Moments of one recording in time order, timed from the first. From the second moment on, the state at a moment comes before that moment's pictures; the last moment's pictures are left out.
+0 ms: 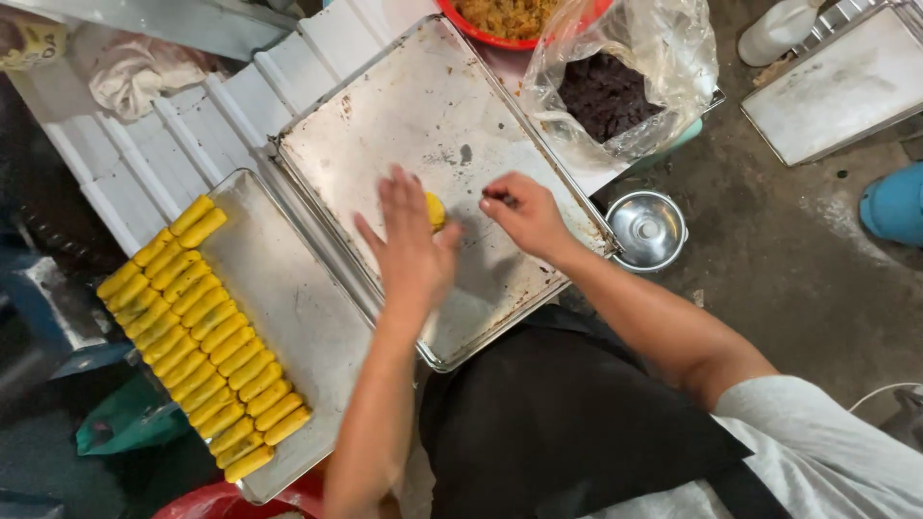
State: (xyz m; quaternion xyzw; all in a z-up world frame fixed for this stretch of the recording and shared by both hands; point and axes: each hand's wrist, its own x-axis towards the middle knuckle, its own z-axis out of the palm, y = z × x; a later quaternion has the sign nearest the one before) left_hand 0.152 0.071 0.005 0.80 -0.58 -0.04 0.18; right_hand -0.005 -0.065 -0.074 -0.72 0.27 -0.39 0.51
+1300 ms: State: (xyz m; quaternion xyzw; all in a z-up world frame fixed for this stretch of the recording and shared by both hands) left_hand 0.156 0.112 -0.116 0.75 -0.61 0.14 0.22; right_hand 0.021 -0.022 -0.073 -0.95 0.00 -0.31 0.11
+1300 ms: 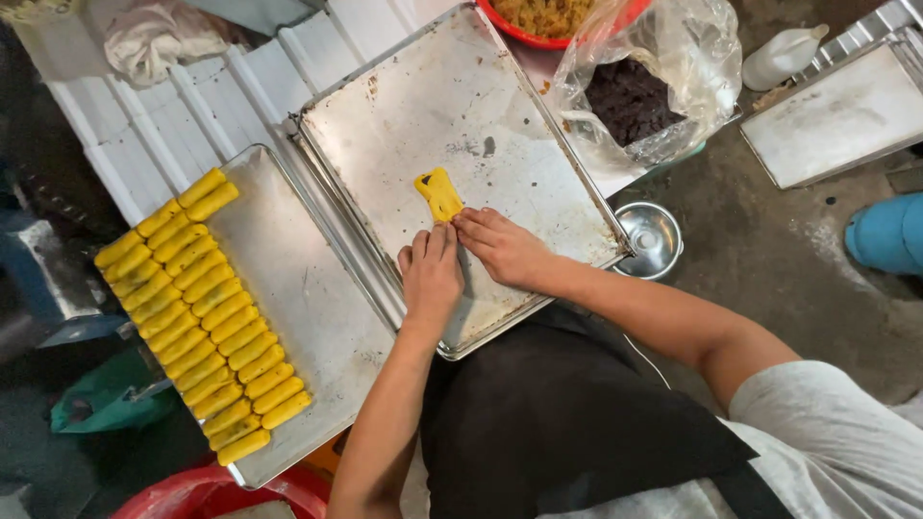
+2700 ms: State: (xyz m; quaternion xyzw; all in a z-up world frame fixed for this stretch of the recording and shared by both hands) left_hand 0.223 0.060 -0.096 0.80 -0.51 -0.14 0.30; right_hand 0.077 -0.108 -0.098 -0.94 0.07 -0.16 0.29
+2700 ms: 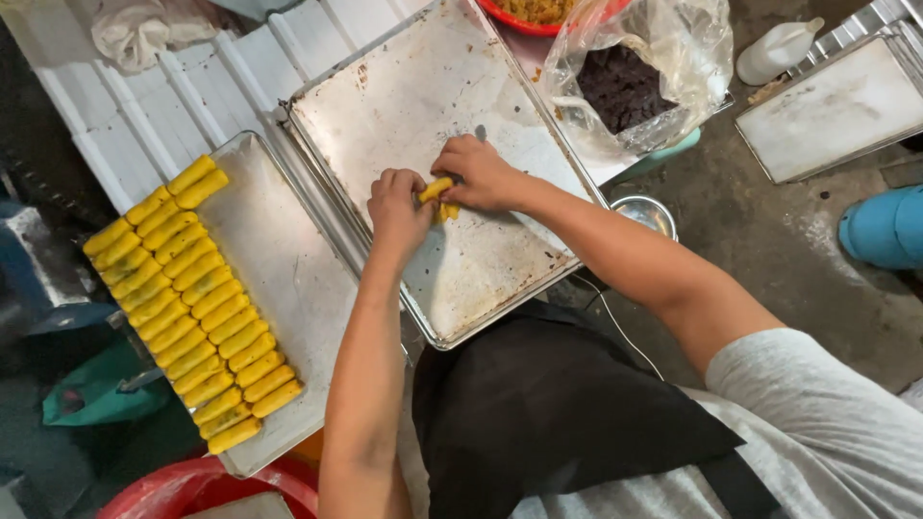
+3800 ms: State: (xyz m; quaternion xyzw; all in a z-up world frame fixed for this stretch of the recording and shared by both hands) left_hand 0.175 0.085 -0.059 0.78 -0.57 -0.19 0.16; right_hand 0.023 -0.100 -0.103 -0.95 0.18 -0.25 0.07
